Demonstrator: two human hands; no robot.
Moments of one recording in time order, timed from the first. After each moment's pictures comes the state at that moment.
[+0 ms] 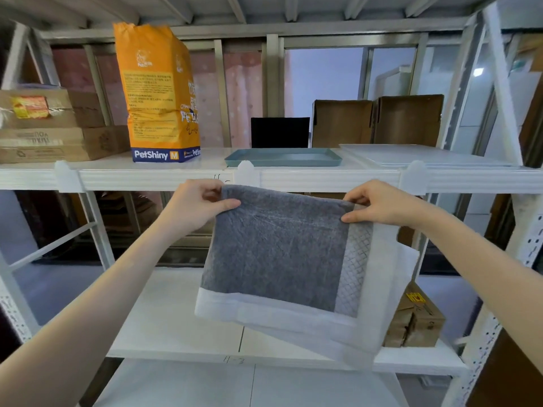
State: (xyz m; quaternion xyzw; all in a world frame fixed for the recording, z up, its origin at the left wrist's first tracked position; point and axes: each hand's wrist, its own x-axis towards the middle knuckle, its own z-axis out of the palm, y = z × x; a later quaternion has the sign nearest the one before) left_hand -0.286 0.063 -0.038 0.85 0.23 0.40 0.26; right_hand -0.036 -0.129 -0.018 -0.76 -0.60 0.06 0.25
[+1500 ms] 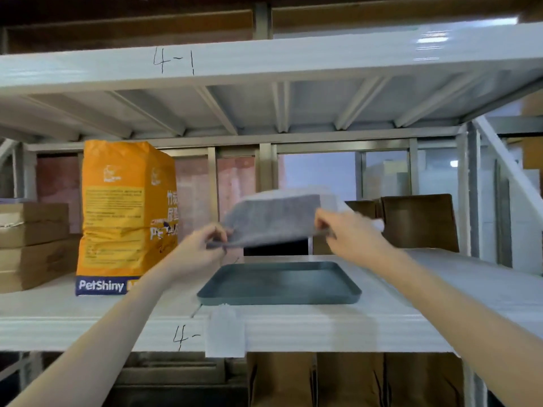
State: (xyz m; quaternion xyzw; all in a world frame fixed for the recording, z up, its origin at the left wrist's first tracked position) left_hand -0.153 0.244 0.063 0.89 0.19 0.37 0.18; right_hand 0.057 0.041 0.087 -0.73 -0.57 -0.32 0.21
